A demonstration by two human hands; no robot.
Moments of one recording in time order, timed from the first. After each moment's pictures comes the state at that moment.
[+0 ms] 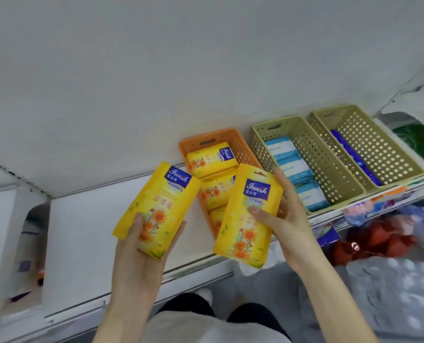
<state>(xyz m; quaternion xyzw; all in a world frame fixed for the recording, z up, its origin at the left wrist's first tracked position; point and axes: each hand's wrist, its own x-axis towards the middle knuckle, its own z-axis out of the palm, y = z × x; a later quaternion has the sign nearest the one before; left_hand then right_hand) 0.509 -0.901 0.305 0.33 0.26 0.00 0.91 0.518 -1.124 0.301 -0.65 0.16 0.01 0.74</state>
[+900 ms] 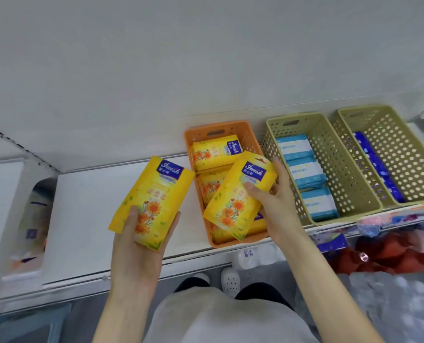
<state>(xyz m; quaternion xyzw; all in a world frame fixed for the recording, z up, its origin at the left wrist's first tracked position) 0.514 -0.924 0.296 0.29 0.34 0.06 0.89 0.580 -1.135 0.269 -0.60 0.23 0.05 0.76</state>
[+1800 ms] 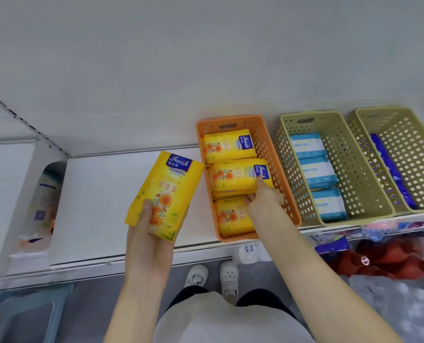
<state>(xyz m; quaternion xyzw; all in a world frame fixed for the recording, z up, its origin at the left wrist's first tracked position) 0.511 -0.927 0.285 0.29 0.36 0.06 0.89 0.620 -1.092 0.237 -0.47 0.54 0.04 0.70</state>
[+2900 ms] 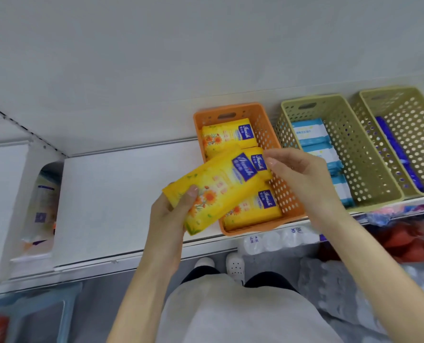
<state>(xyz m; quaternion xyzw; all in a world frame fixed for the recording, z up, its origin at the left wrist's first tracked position) 0.525 -0.940 0.290 0.54 0.22 -0.06 0.81 0.585 -1.147 0.312 -0.80 0.07 0.06 0.59</state>
